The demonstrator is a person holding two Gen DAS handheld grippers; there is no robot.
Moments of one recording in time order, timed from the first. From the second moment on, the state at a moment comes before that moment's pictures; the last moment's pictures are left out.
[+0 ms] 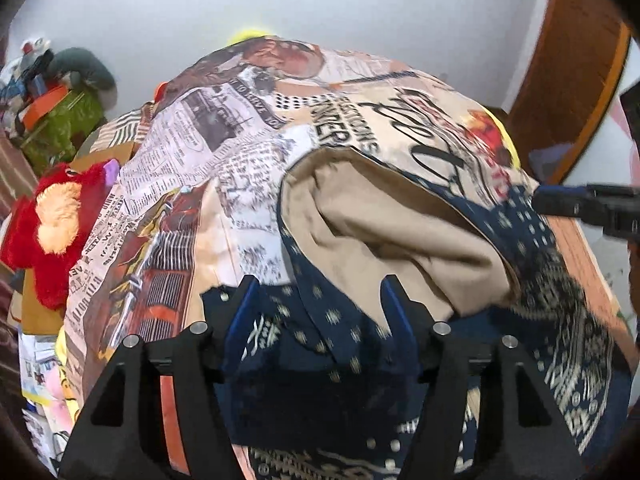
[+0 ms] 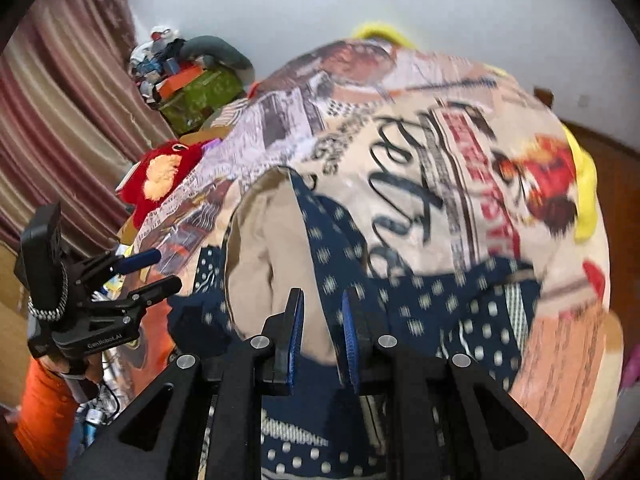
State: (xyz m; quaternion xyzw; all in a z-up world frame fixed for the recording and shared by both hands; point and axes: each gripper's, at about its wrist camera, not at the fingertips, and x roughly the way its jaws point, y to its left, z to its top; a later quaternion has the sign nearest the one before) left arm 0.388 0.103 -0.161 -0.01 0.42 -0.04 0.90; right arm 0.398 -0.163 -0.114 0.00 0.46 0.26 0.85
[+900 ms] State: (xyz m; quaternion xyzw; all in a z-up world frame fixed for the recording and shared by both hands) left arm 0.492 0.121 -0.229 -0.18 0.46 -0.09 0.87; right arm 0.499 -0.070 -0.206 -0.09 0.49 0.25 0.83
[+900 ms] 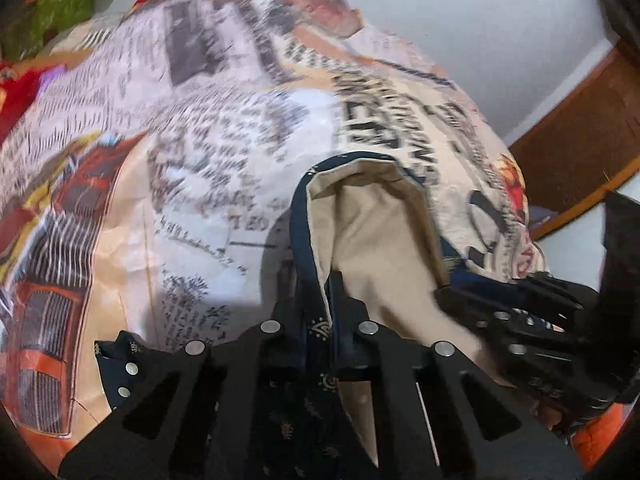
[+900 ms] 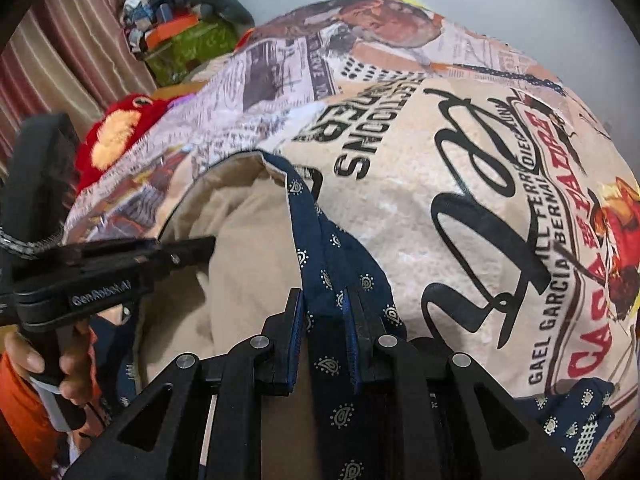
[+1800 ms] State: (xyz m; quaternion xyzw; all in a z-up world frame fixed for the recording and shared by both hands) left arm 0.291 0.046 -0.205 0.00 0.48 -0.14 0.87; right arm 0.314 -0.179 -0.088 -0.09 0.41 0.25 0.87
